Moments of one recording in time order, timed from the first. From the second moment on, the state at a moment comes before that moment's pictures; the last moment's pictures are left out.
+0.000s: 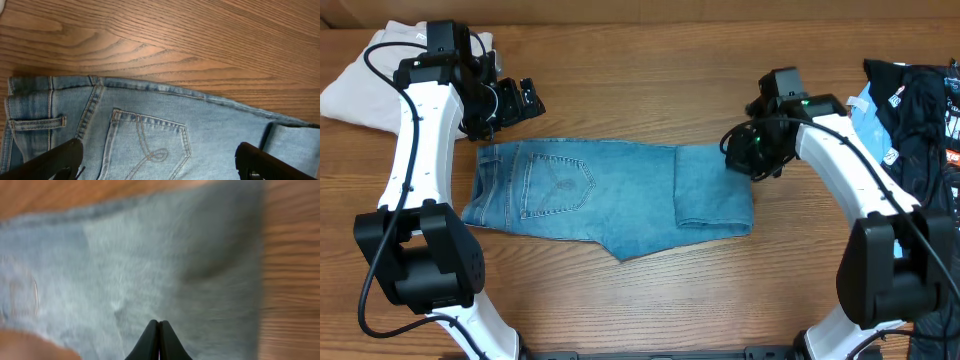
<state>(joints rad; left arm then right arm) 0.12 1.95 1.76 -1.08 0.31 -0.20 0.15 1.83 1.35 -0.95 -0.37 0.38</state>
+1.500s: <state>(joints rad) 0.12 1.95 1.76 -1.08 0.31 -0.20 -0.04 2.10 1.36 -0.70 -0.87 0.18</state>
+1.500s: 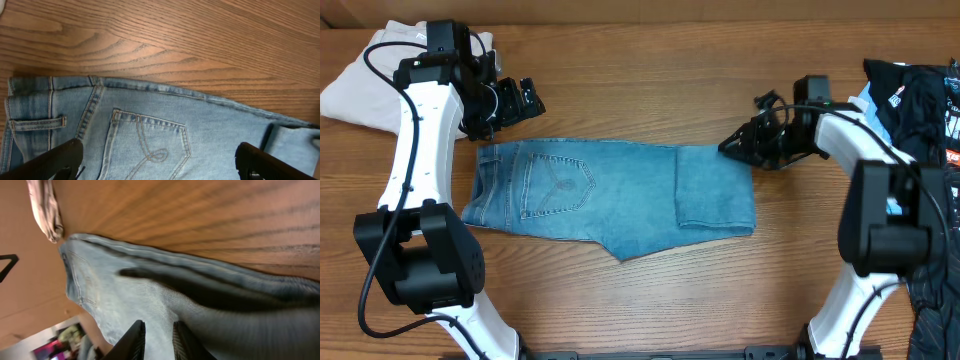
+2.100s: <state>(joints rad) 0.12 1.95 1.76 -1.08 0.31 -0.20 -0.08 2.16 1.40 -0.91 -0.98 0.13</state>
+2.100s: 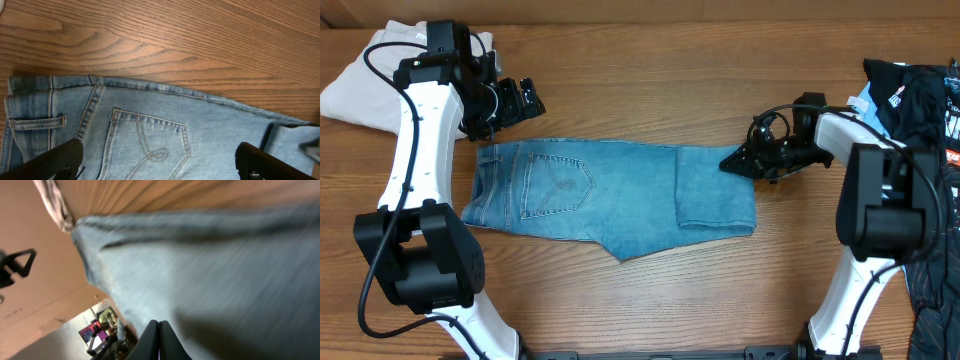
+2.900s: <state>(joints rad) 0.12 1.95 1.76 -1.08 0.31 -0.20 -0.08 2.01 1.01 -0.74 -0.97 0.03</state>
